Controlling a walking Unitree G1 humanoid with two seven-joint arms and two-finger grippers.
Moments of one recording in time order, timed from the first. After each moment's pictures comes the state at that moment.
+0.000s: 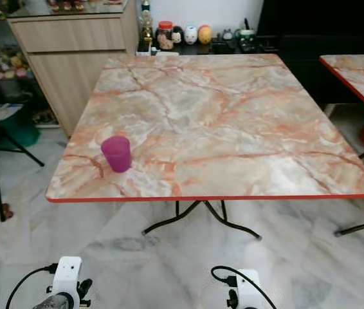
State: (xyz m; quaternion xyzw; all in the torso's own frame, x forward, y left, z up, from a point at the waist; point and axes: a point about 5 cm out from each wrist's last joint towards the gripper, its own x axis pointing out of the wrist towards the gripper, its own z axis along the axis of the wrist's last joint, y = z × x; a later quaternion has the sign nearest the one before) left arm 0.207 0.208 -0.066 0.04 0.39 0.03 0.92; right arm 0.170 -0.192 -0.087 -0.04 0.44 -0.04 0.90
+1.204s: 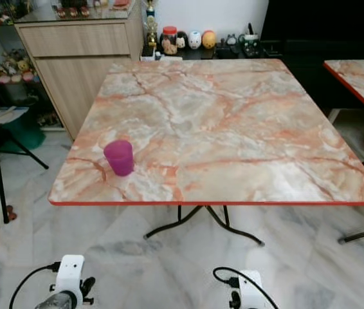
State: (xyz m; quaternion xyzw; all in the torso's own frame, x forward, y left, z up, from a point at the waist) left arm 0.211 0.200 -0.065 0.04 0.39 0.02 0.92; right arm 0.168 -0.197 -0.088 -0.04 0.45 -0.04 0.89
